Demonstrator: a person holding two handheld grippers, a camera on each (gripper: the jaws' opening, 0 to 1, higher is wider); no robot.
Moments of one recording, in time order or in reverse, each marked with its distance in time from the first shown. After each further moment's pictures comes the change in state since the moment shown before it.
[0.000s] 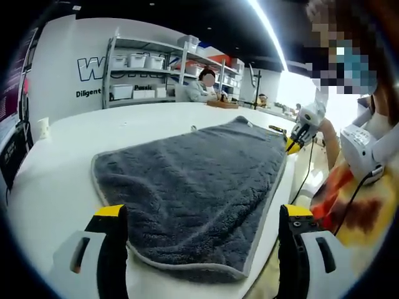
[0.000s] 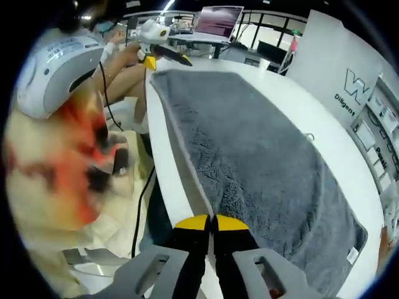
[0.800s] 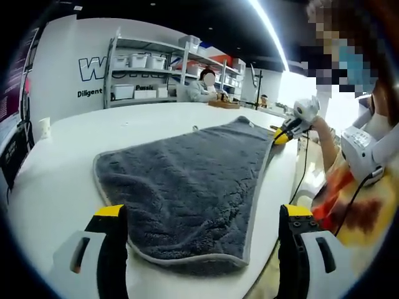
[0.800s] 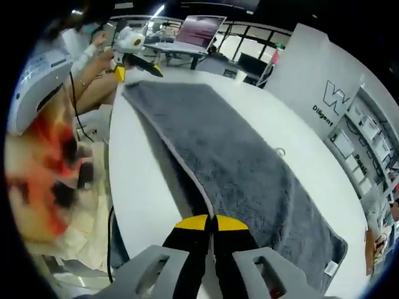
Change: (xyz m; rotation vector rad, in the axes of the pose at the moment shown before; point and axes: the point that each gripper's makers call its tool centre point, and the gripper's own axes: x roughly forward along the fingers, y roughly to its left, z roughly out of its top) left arm -0.003 0.005 0.001 -0.002 0.000 0.009; right arm 0.001 -0.054 0.026 -0.013 -0.086 -0.179
